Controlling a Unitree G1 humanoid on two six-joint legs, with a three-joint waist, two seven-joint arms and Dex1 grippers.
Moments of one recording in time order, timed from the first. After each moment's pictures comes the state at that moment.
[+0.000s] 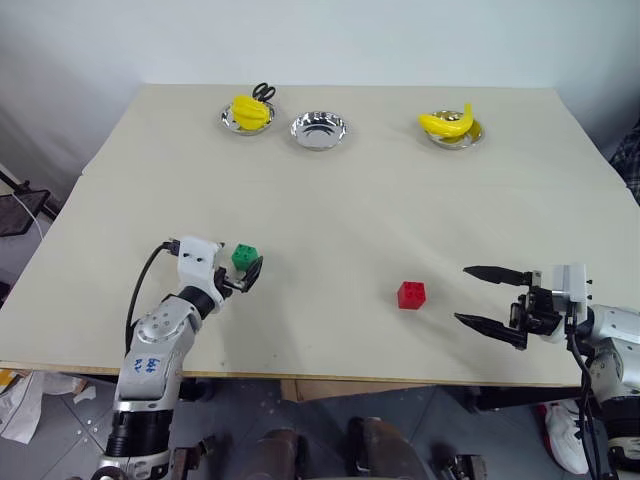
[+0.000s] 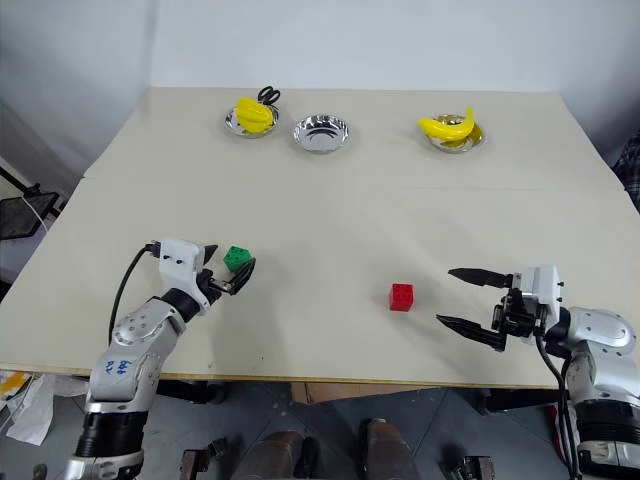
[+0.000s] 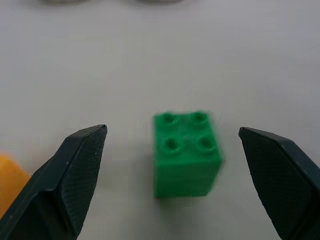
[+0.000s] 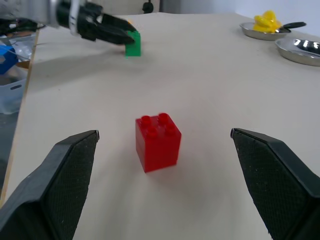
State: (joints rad) left arm -0.22 0.32 0.13 -0.11 -0.20 0.42 -0.25; right arm -0.21 -0.73 -0.22 0.33 0.59 -0.16 1.47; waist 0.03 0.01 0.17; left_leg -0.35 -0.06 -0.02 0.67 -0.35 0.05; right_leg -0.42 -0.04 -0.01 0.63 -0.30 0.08
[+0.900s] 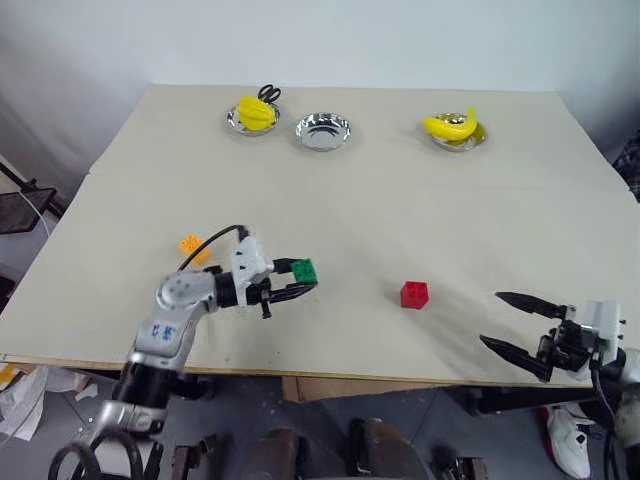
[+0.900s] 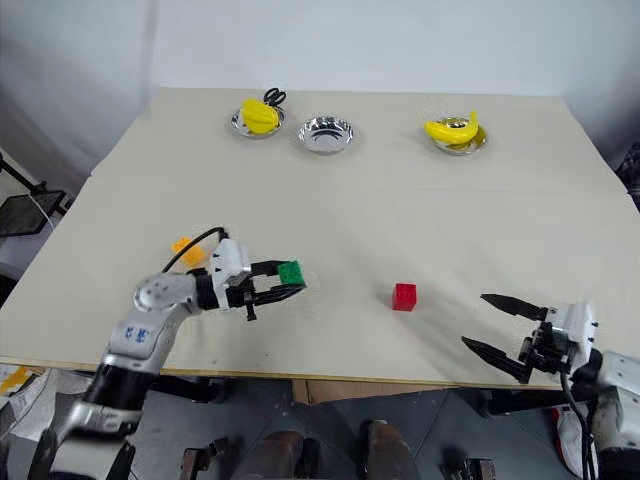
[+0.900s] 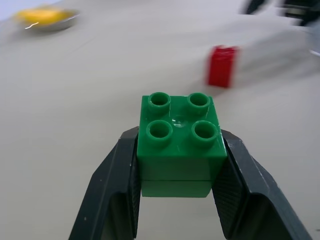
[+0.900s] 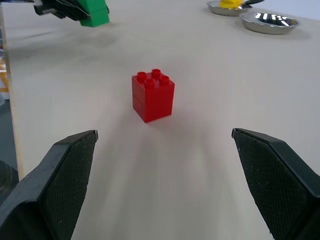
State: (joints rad) left arm -0.51 0.46 -0.15 0.17 -0.25 0.01 -1.06; right arm 0.02 -0.70 -0.40 0.34 0.59 -0.24 1.45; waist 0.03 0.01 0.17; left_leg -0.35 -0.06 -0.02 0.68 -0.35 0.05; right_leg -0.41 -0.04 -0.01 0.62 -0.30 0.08
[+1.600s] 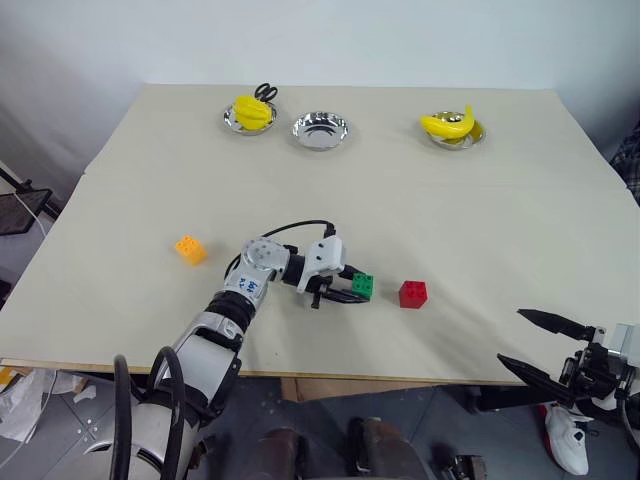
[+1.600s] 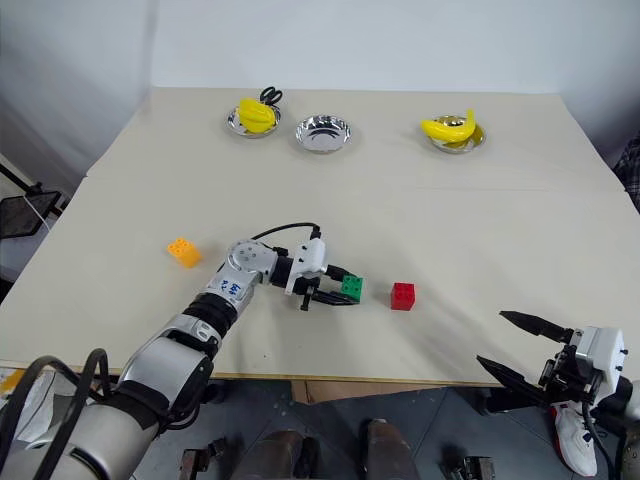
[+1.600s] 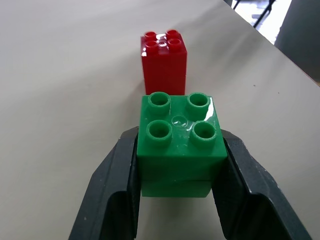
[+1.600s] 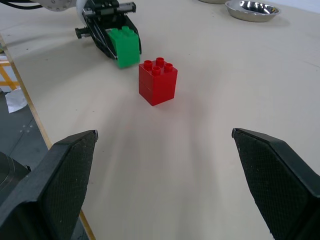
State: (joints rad) left arm -0.94 0.16 -0.26 1.03 -0.04 -0.36 -1.26; right arm 0.24 -0.70 -0.49 0.11 0.62 -0.18 1.37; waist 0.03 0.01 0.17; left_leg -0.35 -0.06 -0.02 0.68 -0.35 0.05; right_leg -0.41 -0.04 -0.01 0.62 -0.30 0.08
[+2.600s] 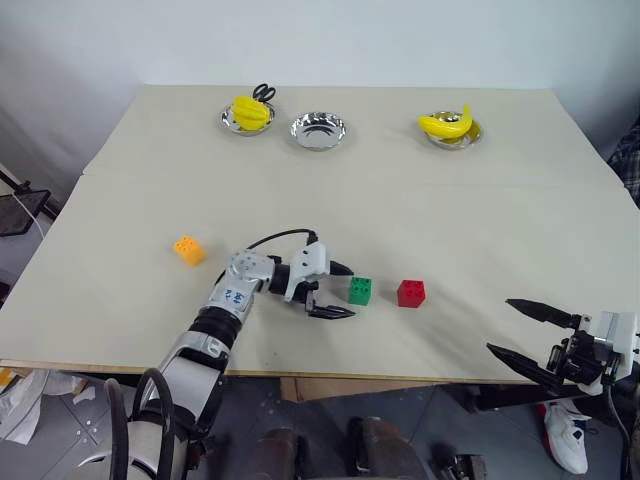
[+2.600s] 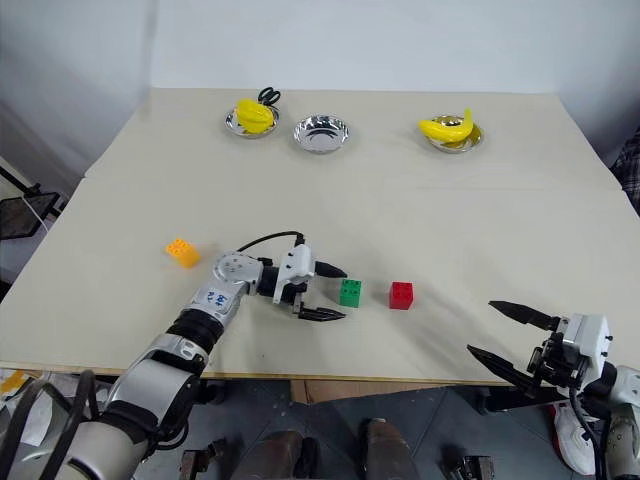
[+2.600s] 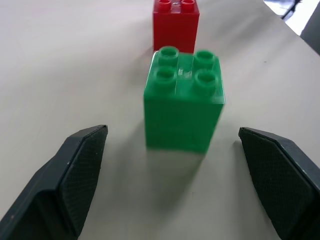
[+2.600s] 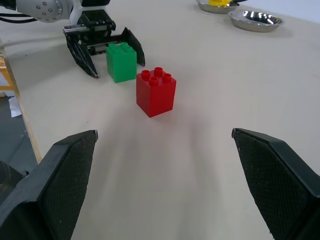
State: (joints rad) left arm -0.76 0.24 -0.19 0.76 -0.05 -0.23 -1.21; right arm 0.12 -0.70 -0.43 0.17 0.60 -0.19 1.39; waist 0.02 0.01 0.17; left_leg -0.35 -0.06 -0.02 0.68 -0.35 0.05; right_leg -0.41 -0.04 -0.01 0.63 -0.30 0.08
